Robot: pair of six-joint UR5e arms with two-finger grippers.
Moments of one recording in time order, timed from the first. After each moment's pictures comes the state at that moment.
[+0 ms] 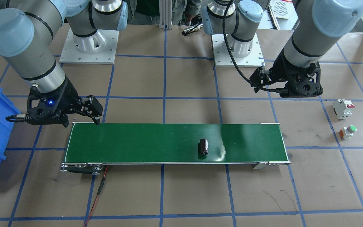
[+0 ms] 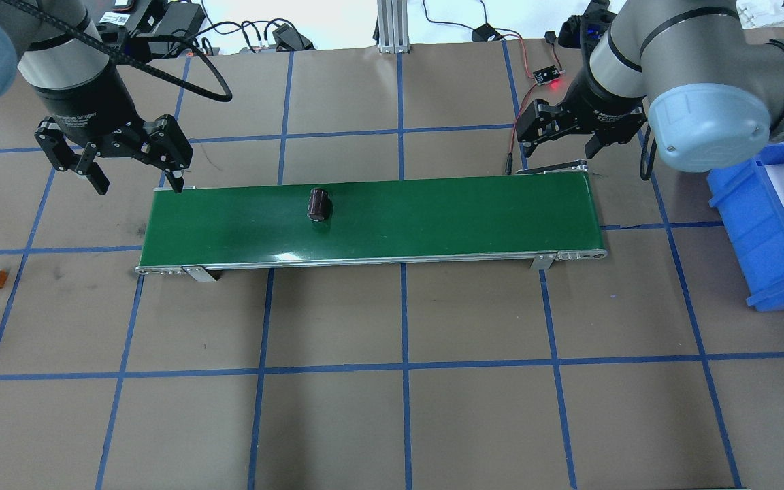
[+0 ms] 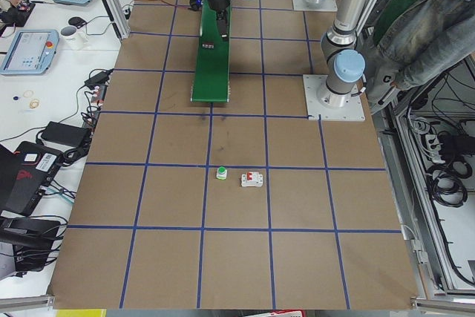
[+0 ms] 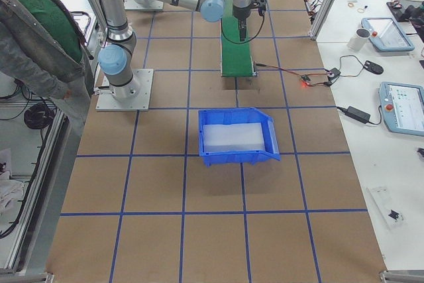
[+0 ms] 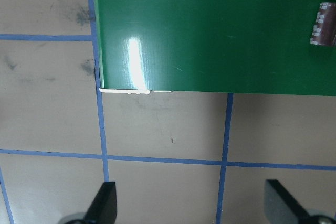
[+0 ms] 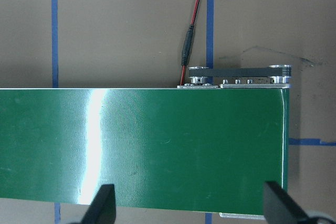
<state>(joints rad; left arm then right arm) -1.48 -1.64 -1.53 -1.70 1.67 0.05 1.52 -1.45 1.72 -1.96 -1.44 -0.04</state>
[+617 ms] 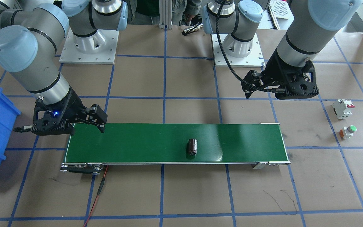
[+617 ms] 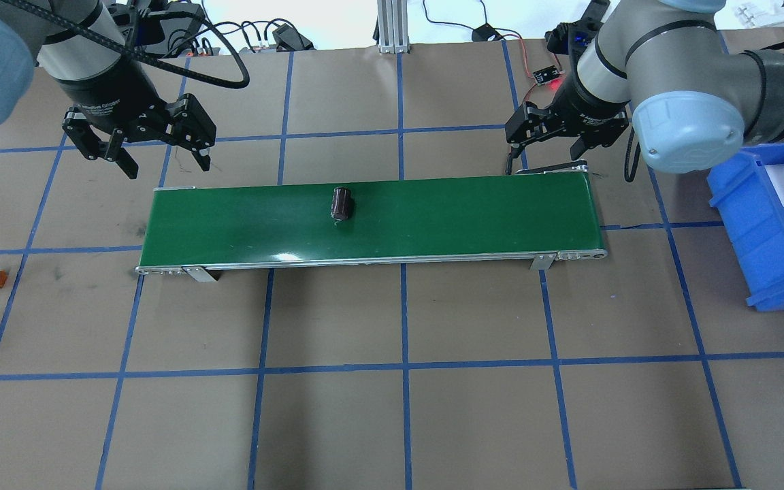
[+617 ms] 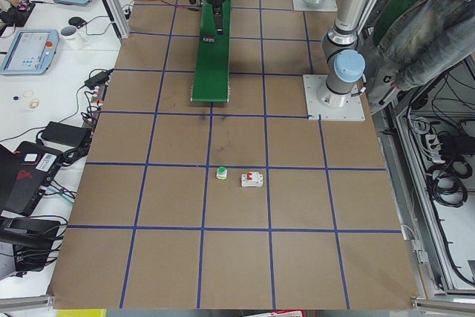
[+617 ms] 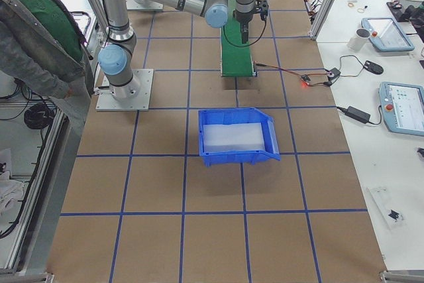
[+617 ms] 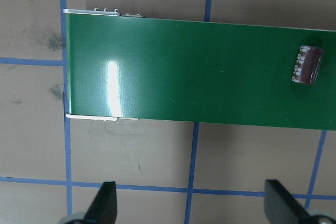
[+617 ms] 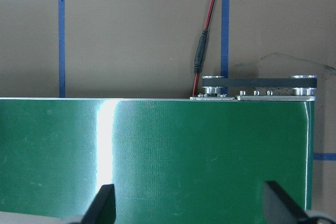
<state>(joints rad) -1.50 -1.64 -1.54 -1.61 1.58 -0.01 1.53 -1.40 1.73 -2.01 -1.40 -0.04</state>
